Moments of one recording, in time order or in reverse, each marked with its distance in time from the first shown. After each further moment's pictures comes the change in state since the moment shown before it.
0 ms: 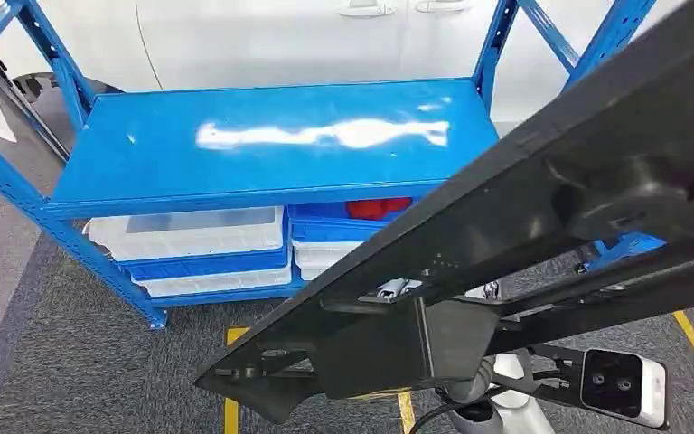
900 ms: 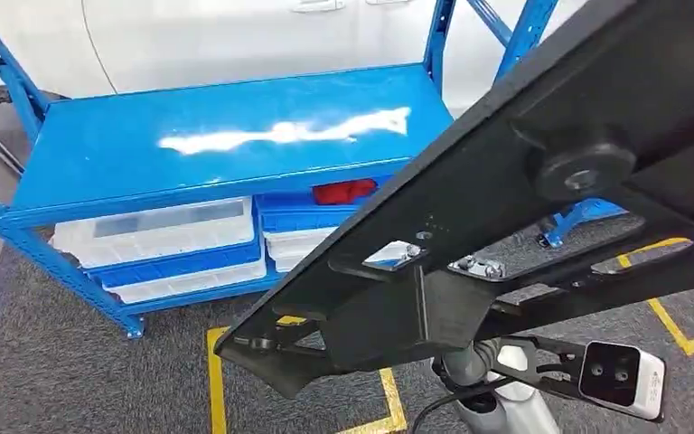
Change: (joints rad) left arm 0.007 -0.004 0.024 0.000 0.020 0.015 0.005; right arm 0.005 -0.003 -0.054 0.021 0.035 -0.035 0.000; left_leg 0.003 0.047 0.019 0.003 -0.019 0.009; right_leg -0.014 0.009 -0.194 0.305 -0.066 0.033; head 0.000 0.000
